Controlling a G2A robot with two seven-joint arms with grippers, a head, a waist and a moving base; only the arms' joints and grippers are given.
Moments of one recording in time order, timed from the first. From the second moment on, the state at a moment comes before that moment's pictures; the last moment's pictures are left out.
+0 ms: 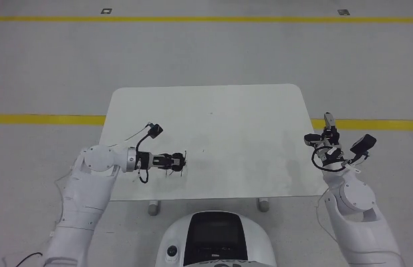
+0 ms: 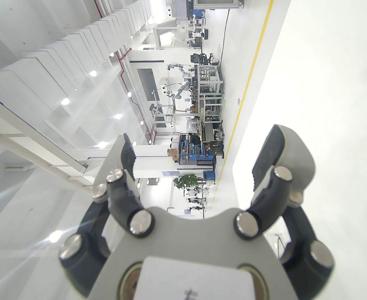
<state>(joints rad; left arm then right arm) 1.25 -1.13 -1.38 -1.38 -0.01 -0.34 -1.39 -1.73 -1.15 1.60 -1.80 0.42 0.00 0.00</state>
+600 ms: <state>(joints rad) 1.18 -0.87 -1.10 -1.50 -0.34 -0.34 -1.39 -1.73 -1.15 1.60 -1.80 0.42 0.00 0.00</state>
